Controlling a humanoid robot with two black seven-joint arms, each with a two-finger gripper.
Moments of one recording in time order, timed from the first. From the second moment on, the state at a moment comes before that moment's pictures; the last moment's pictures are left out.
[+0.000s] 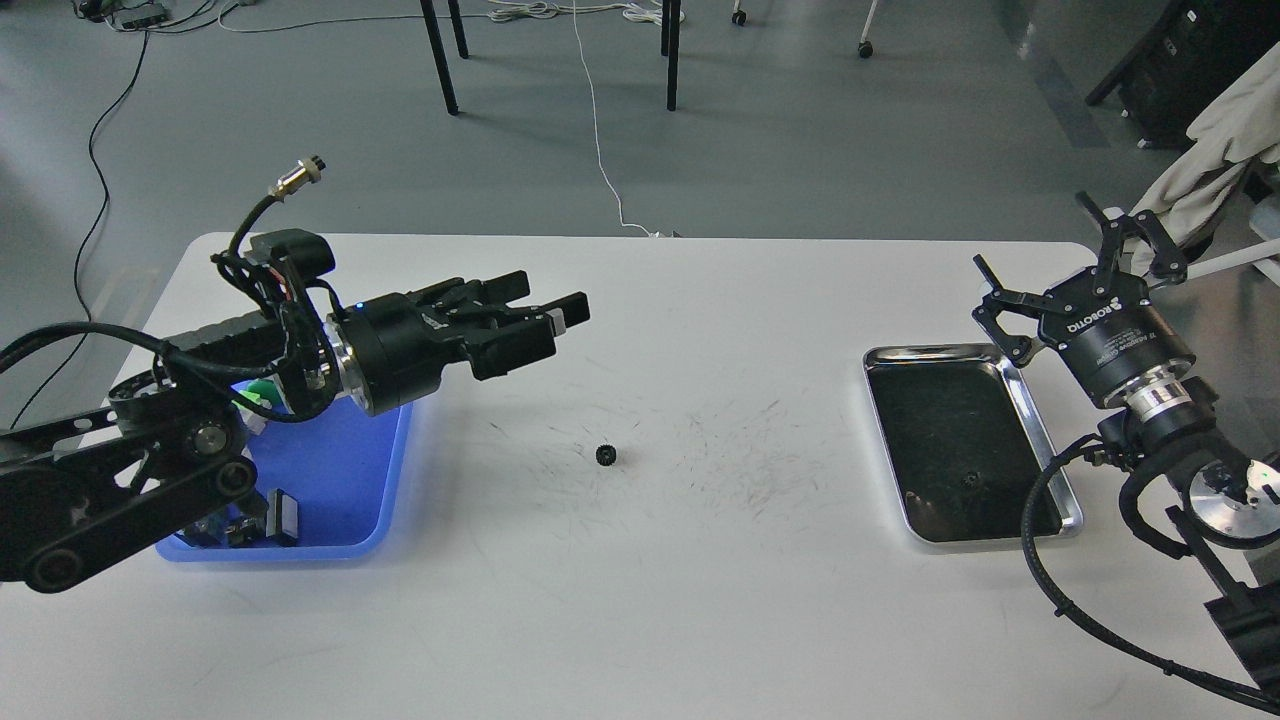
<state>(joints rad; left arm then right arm) -0.72 0.67 -0.46 -1.54 1.65 -0.03 -0.21 0.26 -0.44 1.25 1.14 0.09 0.42 0.00</state>
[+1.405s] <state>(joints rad) -0.50 0.22 -0.43 -1.02 2.18 0.15 -0.16 0.27 -0.43 1.25 1.01 0.09 0.41 0.01</state>
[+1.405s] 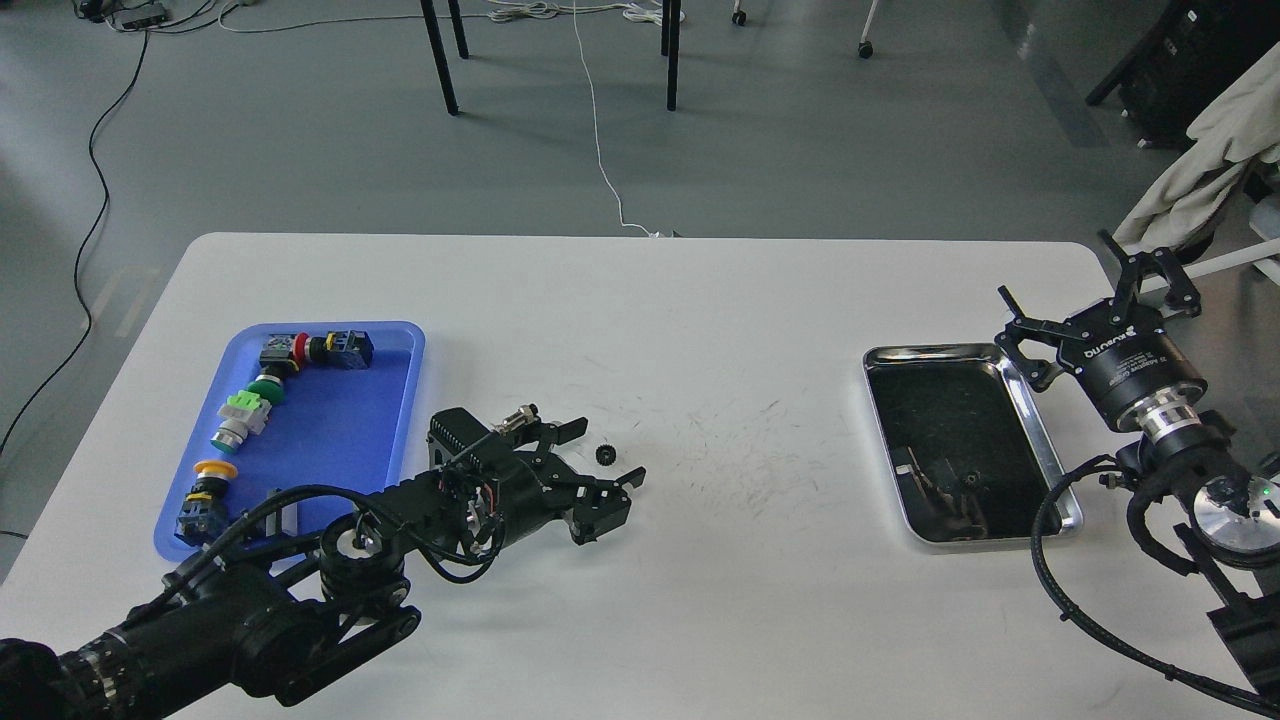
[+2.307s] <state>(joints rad) -0.49 0.23 -0.40 -1.01 2.18 0.20 -0.14 0.27 -0.43 1.24 1.01 0.09 0.41 0.01</state>
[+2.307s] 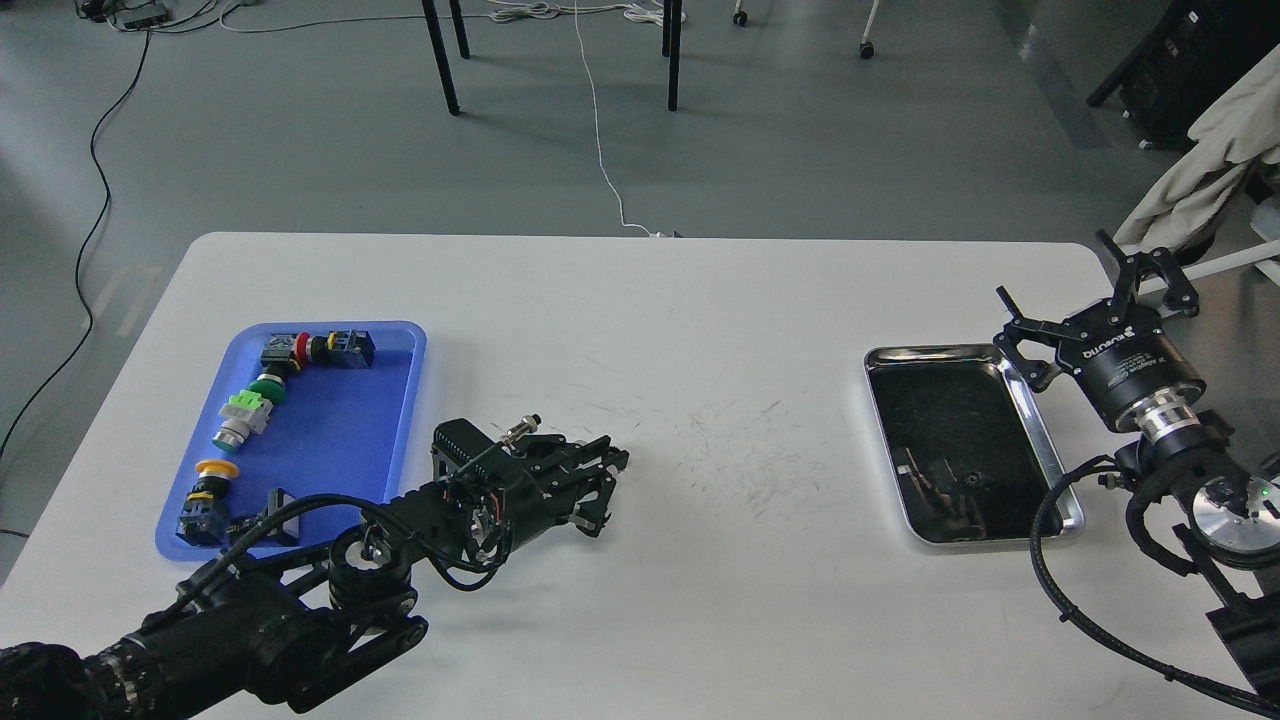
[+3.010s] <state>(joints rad) -0.48 0.84 -0.45 -1.23 1.99 0.23 -0.12 0.29 -0.44 1.23 1.01 0.09 0.41 0.01</state>
